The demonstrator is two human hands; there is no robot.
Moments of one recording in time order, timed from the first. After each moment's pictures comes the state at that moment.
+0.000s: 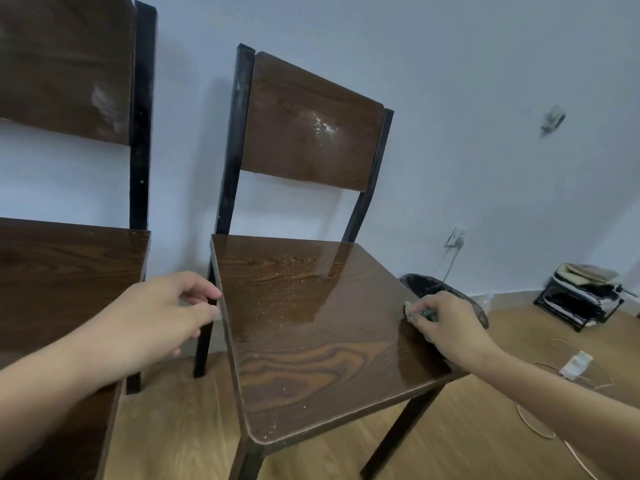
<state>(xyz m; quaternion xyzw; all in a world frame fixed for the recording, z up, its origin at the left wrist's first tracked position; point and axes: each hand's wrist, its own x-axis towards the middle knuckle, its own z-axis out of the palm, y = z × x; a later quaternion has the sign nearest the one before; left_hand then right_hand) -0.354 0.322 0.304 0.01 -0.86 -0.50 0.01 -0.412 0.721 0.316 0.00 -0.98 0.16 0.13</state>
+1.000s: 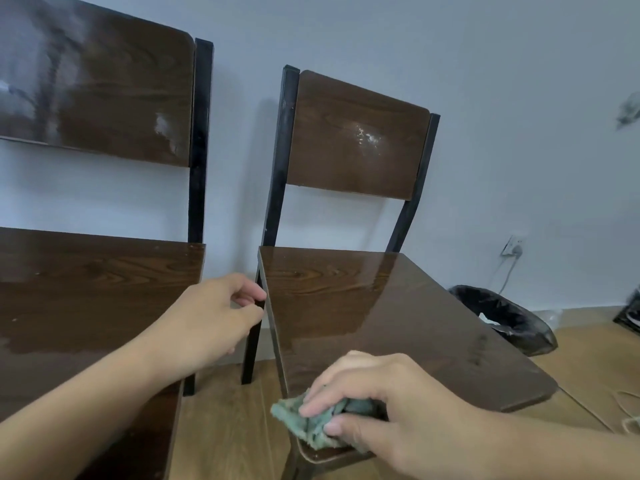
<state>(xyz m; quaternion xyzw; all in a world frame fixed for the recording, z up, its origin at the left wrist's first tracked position) -0.348 0.323 0.318 0.03 -0.88 -0.48 0.05 -0.328 0.578 0.330 0.40 -0.86 0.29 -0.08</state>
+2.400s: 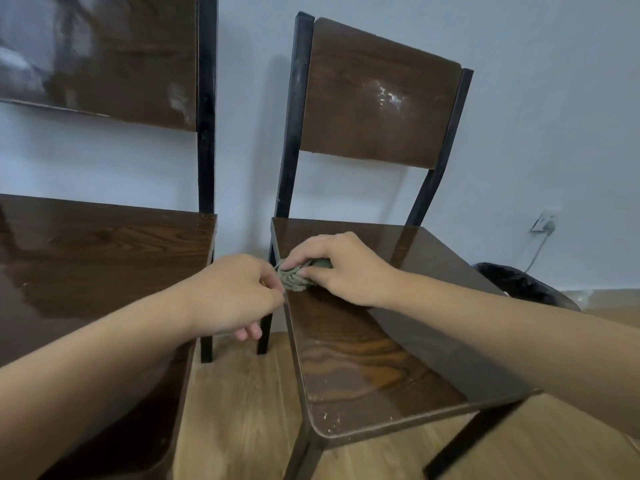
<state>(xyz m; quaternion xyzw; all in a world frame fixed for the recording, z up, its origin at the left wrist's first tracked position) -0.363 0.335 0.322 0.04 -0.91 -0.40 -0.09 -0.461 0.513 0.320 0.42 -0.88 0.21 0.02</state>
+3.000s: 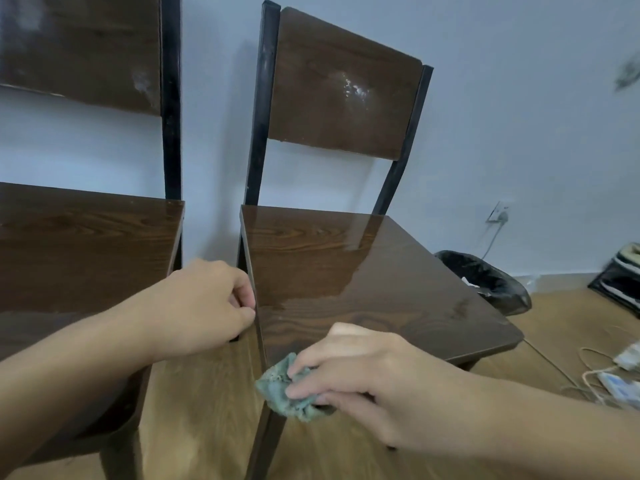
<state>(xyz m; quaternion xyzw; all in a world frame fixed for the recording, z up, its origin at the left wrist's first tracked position) -0.332 0.347 0.312 -0.04 -0.96 -0.29 -0.01 -0.311 0.600 0.317 0.54 -0.83 0.16 0.01</state>
